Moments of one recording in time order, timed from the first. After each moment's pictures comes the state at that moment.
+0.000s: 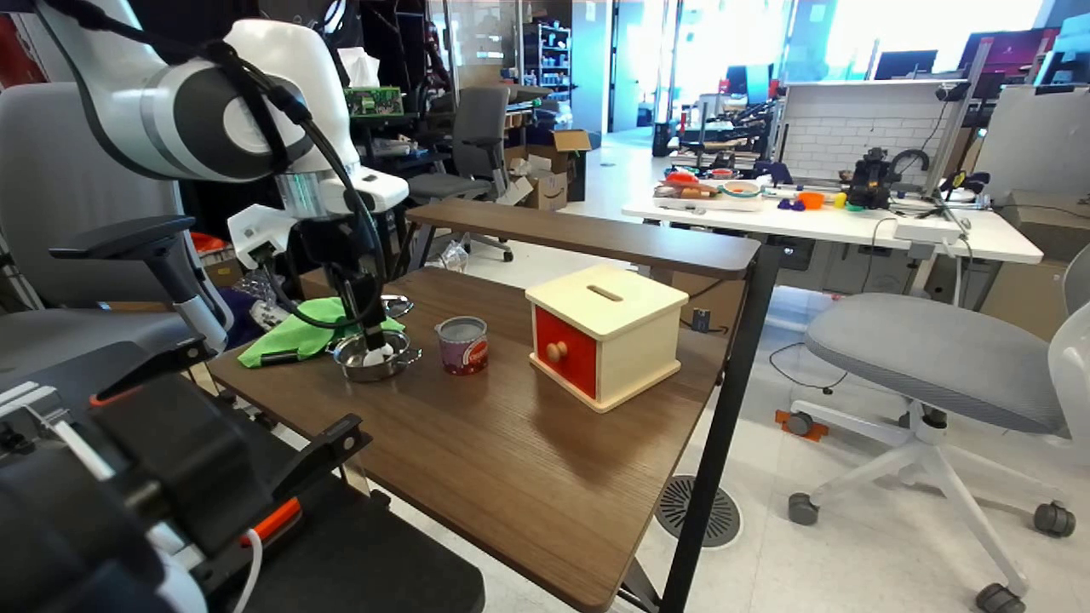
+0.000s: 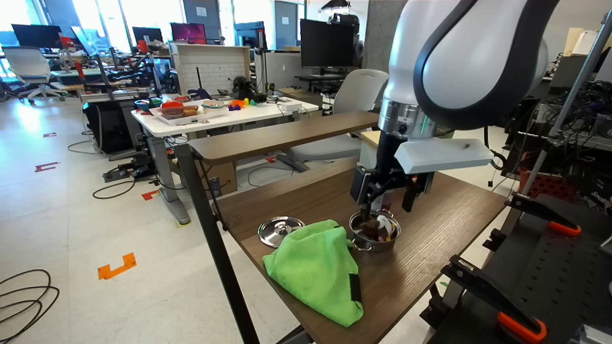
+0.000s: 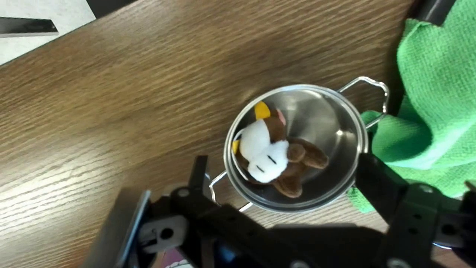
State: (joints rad) arm 0.23 0.56 -0.07 -2.33 0.03 2.93 0.48
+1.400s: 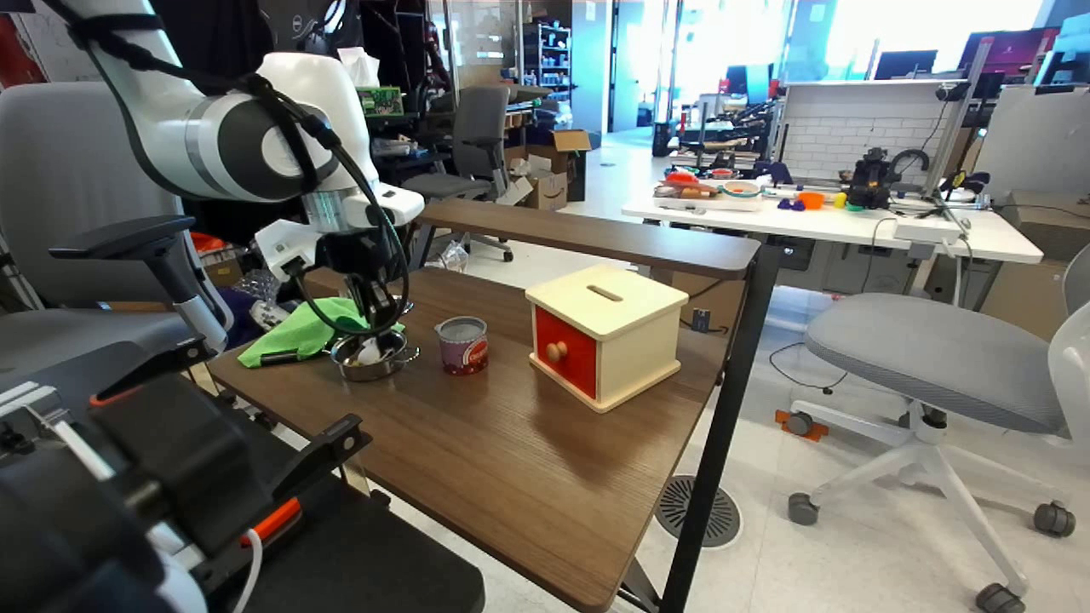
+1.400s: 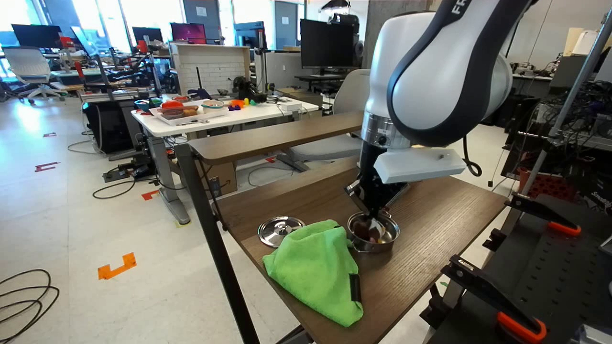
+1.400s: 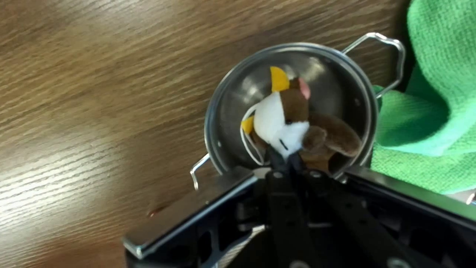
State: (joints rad) arm 0.25 0.66 -0.08 -2.21 0.03 2.93 0.48
